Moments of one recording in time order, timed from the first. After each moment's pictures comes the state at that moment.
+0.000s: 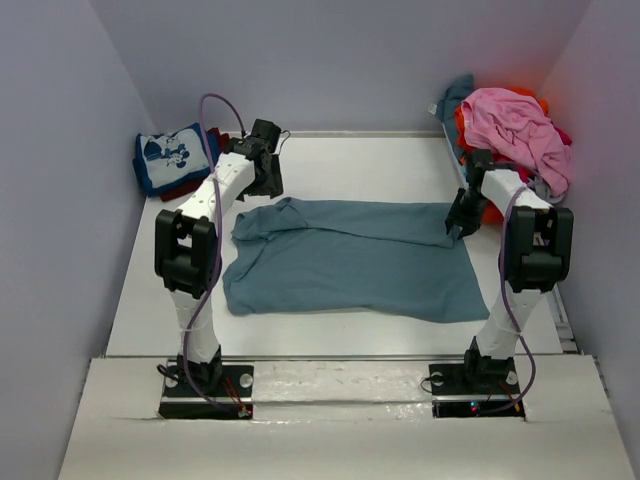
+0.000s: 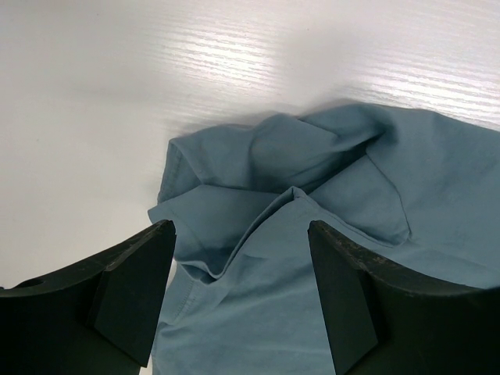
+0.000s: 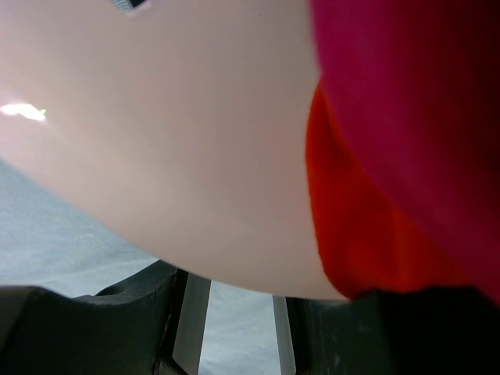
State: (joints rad) left arm -0.32 1.97 1.77 -0.92 -0.32 -0.41; right arm -0.07 1.95 1.47 -0.90 0.03 0.45
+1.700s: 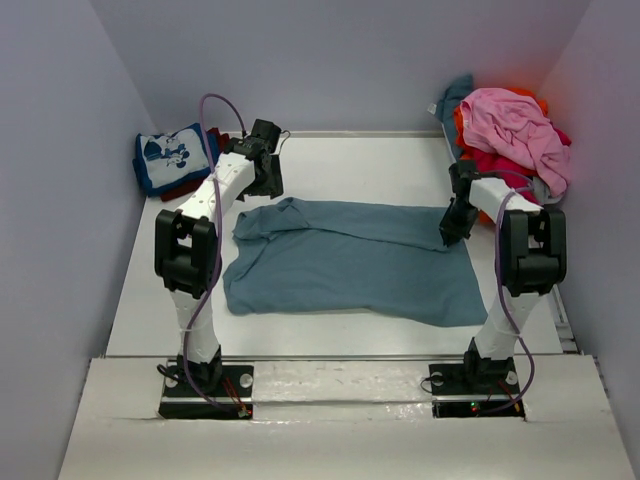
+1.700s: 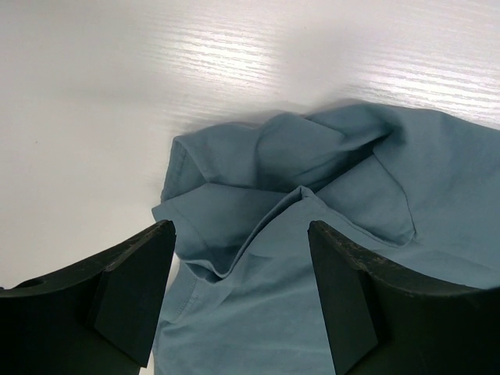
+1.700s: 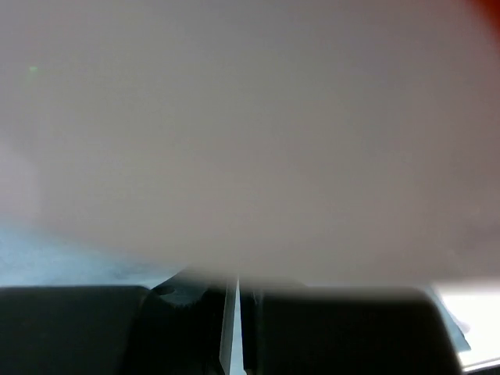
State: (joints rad) left arm -0.32 1.97 1.77 -0.92 -0.31 -0.40; right arm 0.02 1.91 1.36 -0.85 0.13 0.58
